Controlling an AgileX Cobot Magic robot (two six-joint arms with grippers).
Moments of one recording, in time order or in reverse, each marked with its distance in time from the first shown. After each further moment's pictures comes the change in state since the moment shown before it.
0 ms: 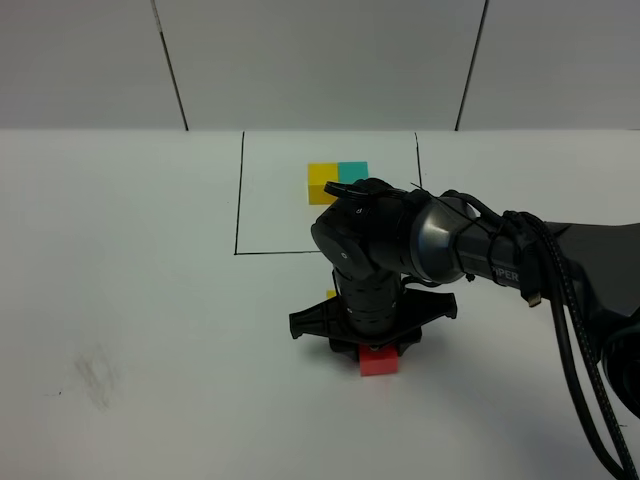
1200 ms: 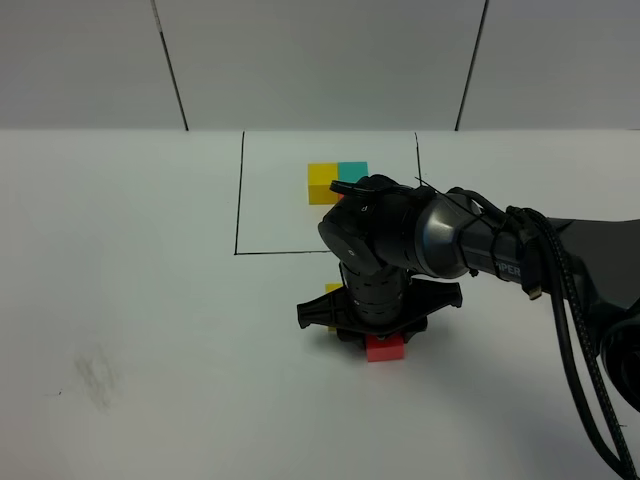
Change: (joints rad) left arm 0.000 0.000 0.000 0.000 0.000 0.000; right arm -0.020 0.008 -0.002 -0.053 -0.037 0.009
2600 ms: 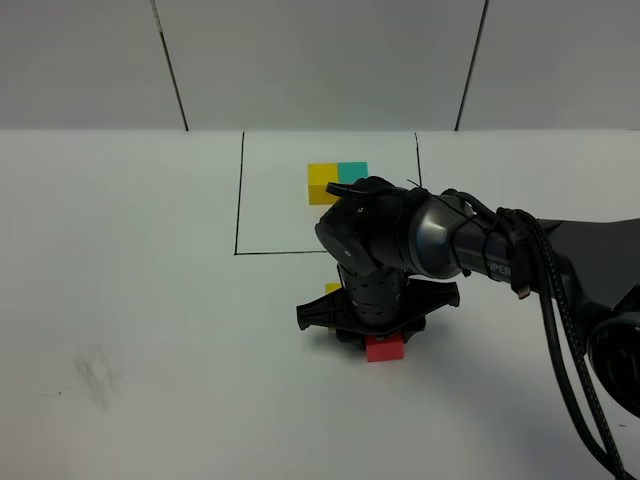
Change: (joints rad) left arm 0.000 0.000 0.000 0.000 0.000 0.002; right arm -0.001 0.032 -0.019 0.005 0.006 -0.014
